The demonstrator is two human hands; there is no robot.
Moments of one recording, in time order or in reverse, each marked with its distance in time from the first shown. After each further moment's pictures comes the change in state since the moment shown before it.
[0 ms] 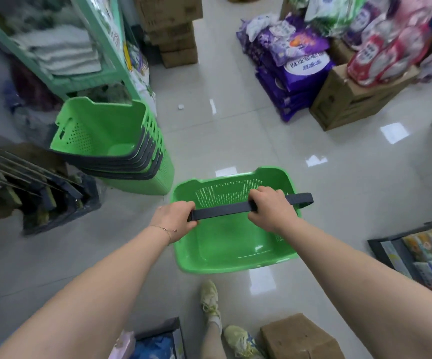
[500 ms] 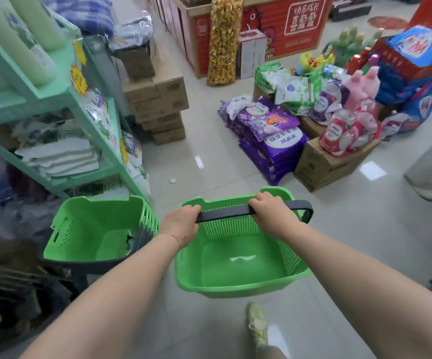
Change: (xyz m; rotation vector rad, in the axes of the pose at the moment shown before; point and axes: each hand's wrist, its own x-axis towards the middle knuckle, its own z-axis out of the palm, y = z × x) left_hand 0.154 -0.015 -0.202 0.021 0.229 0.119; right_hand 0.151 0.019 -0.181 -0.160 0.235 -0.036
